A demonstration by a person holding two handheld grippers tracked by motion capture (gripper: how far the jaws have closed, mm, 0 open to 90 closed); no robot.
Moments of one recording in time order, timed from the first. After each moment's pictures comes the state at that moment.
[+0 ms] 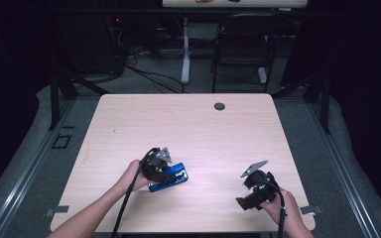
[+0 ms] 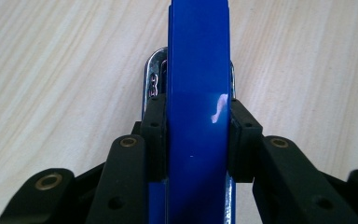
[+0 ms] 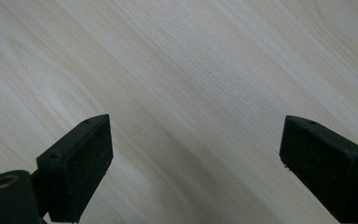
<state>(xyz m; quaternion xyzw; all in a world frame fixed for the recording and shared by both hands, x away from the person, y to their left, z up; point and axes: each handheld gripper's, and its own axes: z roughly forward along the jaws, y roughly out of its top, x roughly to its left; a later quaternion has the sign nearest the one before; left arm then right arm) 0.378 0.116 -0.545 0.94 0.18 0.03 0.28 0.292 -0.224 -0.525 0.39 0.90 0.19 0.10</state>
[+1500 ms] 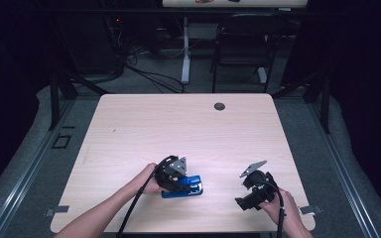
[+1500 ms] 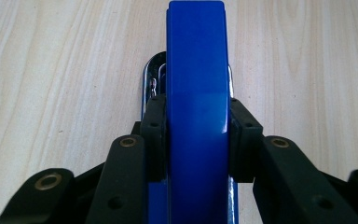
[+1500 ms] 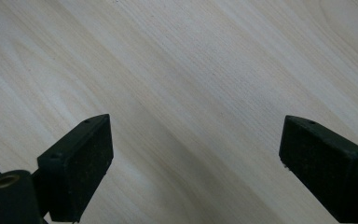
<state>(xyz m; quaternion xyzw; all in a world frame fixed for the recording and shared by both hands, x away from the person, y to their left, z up) 0.362 0.074 -0.547 0.95 0.05 -0.01 0.29 0.292 -0.222 -0.525 0.39 0.90 0.19 0.10</state>
